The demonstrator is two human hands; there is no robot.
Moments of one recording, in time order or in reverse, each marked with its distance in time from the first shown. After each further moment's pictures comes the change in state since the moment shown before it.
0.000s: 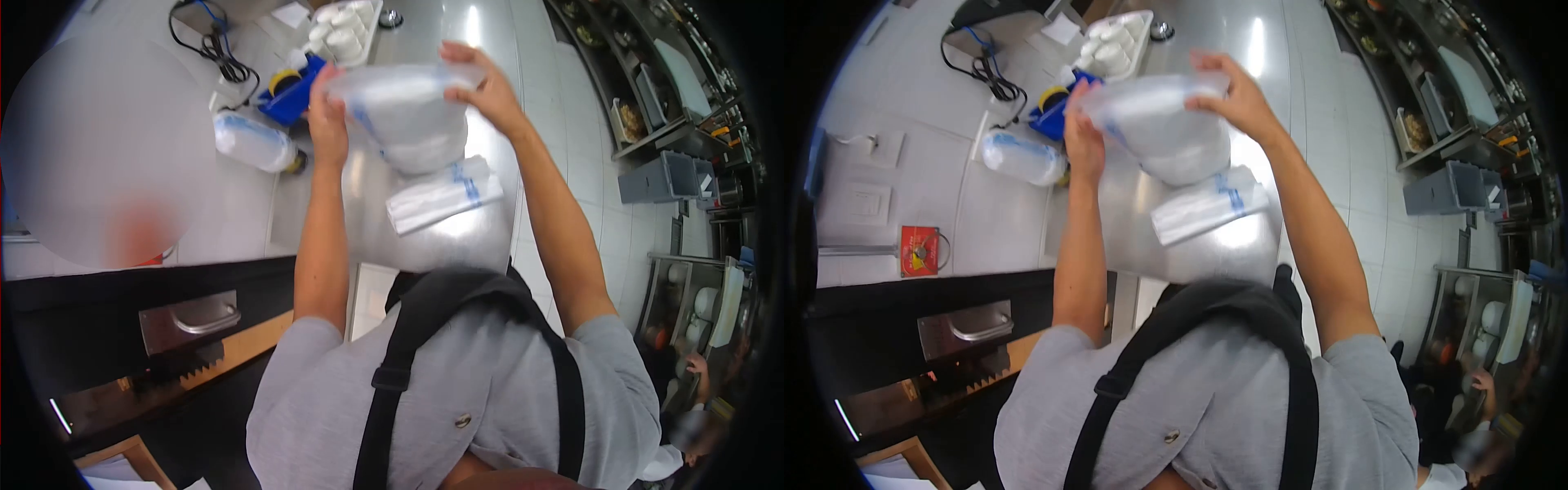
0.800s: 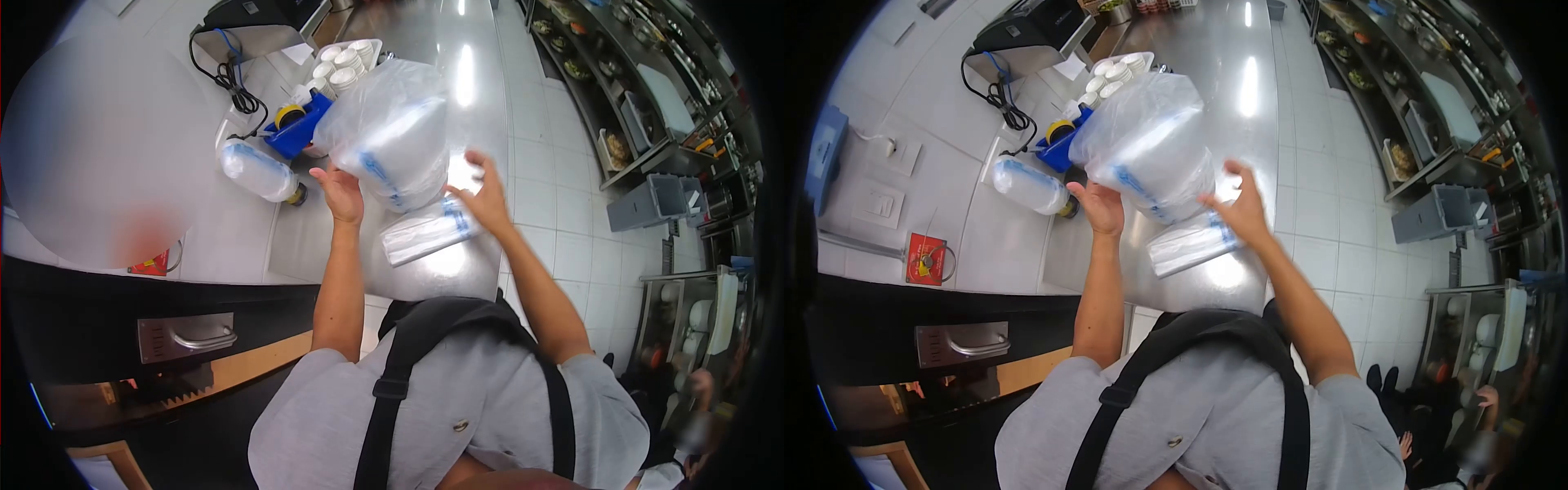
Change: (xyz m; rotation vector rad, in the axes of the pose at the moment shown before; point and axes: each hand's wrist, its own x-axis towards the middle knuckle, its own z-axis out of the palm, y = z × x) left_hand -0.060 -0.023 0.004 -0.426 0.147 -0.133; right_hand -0.120 0.010 0.012 -0.440 0.165 0.249
